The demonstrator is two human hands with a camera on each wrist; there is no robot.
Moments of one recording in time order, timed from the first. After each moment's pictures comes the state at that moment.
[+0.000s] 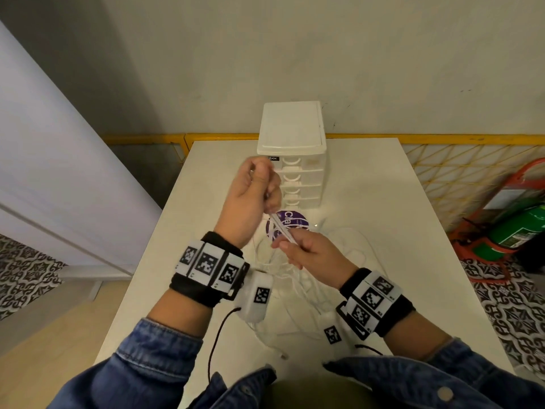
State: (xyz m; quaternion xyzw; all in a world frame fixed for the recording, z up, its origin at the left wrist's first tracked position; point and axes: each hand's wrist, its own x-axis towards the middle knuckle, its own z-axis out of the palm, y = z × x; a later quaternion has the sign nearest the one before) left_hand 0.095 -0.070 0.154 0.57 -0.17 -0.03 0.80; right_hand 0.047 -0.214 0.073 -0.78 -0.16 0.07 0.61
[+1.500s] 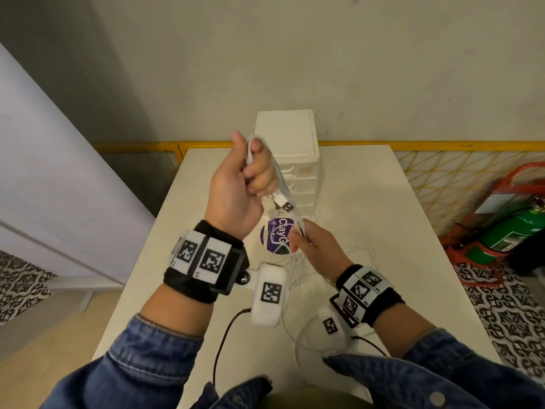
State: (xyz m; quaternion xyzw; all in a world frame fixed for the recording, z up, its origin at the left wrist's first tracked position) left_hand 0.100 -0.079 0.197 0.32 -0.18 -0.16 0.92; right_hand 0.076 -0.230 0.054 -0.83 -0.08 -0.01 0.56
